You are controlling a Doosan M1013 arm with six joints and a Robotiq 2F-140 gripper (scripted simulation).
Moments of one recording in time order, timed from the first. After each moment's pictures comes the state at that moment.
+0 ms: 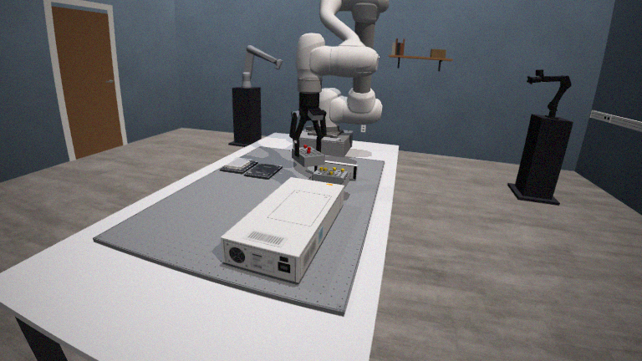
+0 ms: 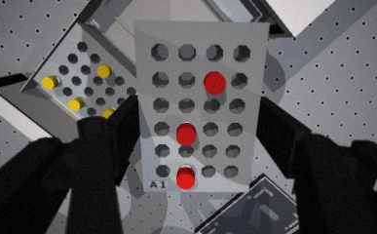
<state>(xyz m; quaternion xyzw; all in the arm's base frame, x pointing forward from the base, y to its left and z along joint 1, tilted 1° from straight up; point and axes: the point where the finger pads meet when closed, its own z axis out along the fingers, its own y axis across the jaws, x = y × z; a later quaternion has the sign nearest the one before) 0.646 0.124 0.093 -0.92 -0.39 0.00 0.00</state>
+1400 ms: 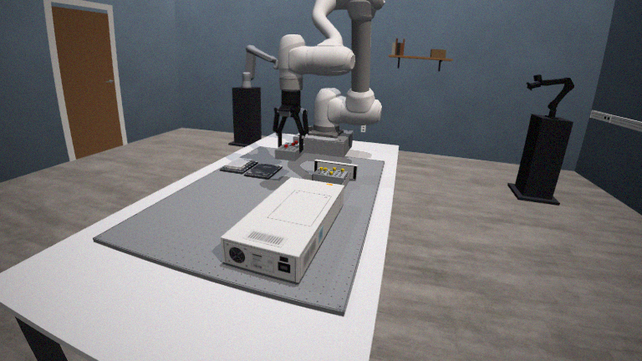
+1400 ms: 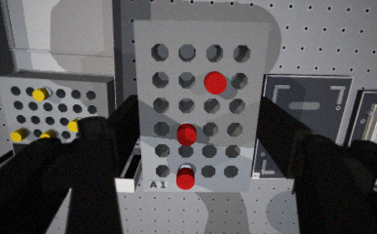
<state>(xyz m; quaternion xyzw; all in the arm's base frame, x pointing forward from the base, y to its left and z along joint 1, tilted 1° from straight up) 0.608 0.033 0.092 -1.00 -0.03 0.00 0.00</state>
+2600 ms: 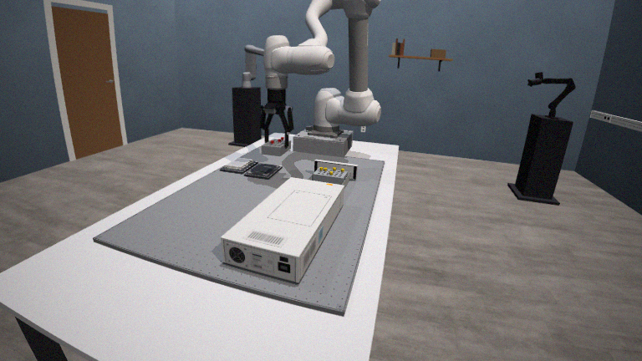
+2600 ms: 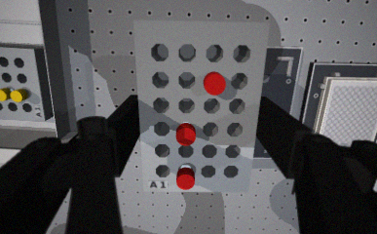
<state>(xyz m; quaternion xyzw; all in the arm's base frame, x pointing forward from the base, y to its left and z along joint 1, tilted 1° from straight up) 0.577 -0.046 0.091 -1.00 -0.03 0.00 0.00</state>
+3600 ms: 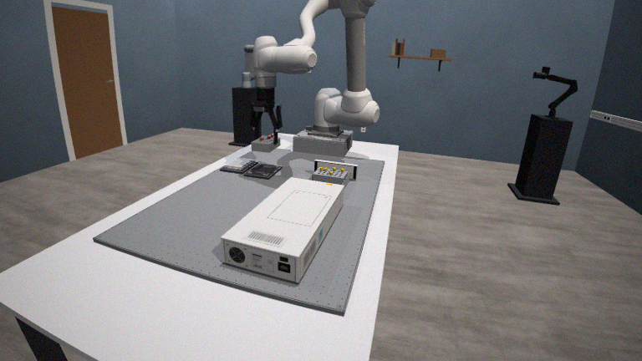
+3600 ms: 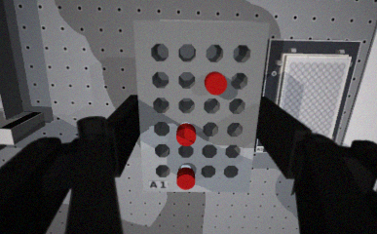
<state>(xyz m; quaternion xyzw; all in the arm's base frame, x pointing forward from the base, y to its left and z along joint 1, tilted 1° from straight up) 0.552 -0.111 0.092 -1.00 -0.03 0.00 0.00</state>
